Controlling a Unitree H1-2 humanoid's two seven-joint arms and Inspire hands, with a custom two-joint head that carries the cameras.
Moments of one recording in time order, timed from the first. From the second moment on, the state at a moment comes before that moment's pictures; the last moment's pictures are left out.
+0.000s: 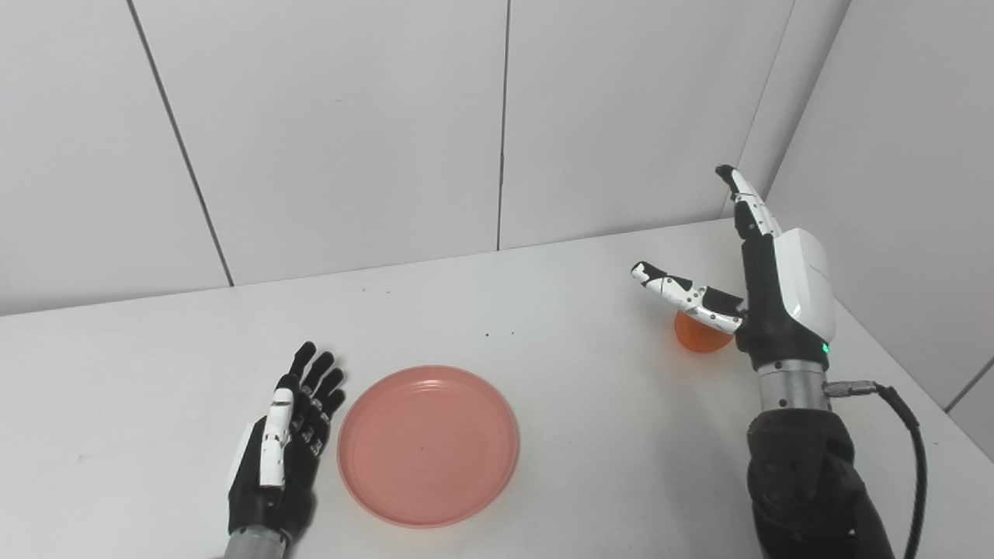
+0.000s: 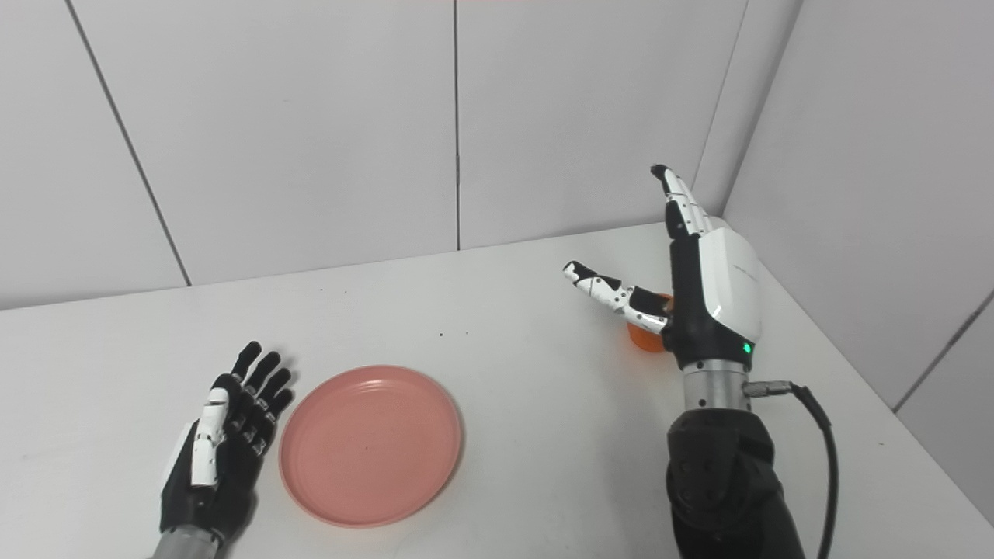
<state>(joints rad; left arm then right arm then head) -0.17 -0.04 0.00 0.05 -0.26 0.16 -0.19 -0.18 -0.22 -0.13 -0.50 -0.73 0.40 -0.07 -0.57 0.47</state>
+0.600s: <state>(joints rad) -0.18 -0.01 0.01 0.05 -0.30 0.16 -0.21 -0.19 -0.27 -0.20 -0.38 -0.73 0.44 -0.04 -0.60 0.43</state>
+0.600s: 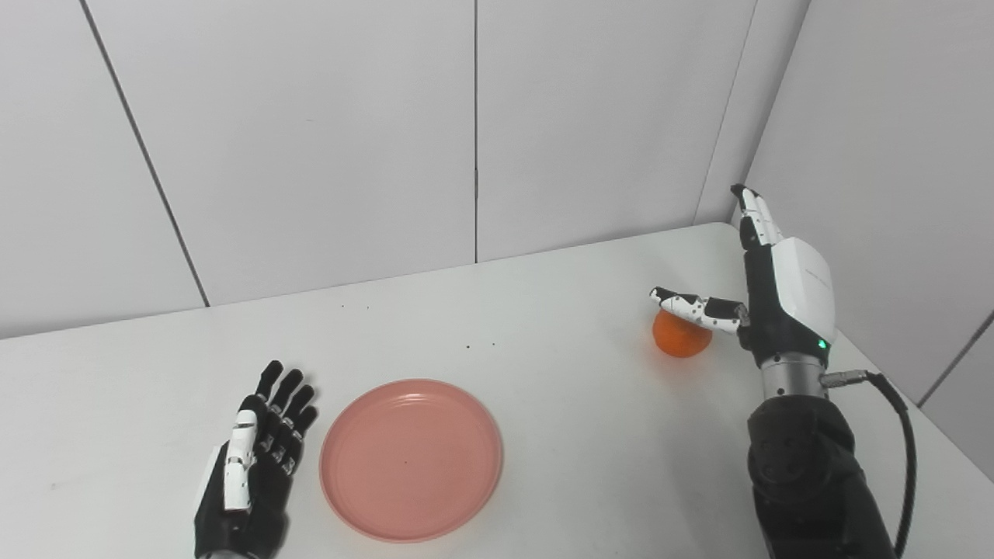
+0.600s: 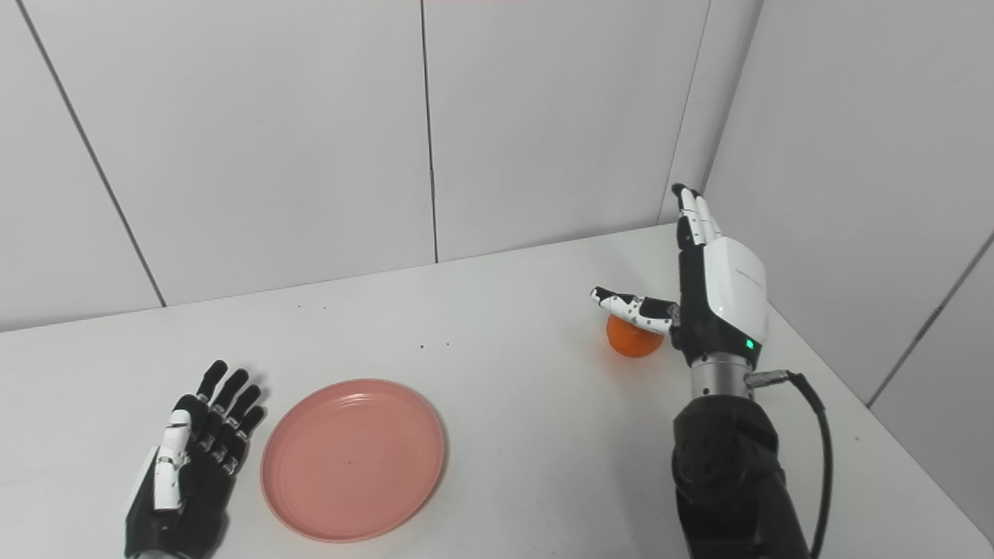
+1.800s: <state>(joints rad) -0.17 0.02 0.01 0.03 -0.32 0.19 -0.21 -0.27 -0.31 -0.19 -0.01 -0.67 0.47 0.04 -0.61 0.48</state>
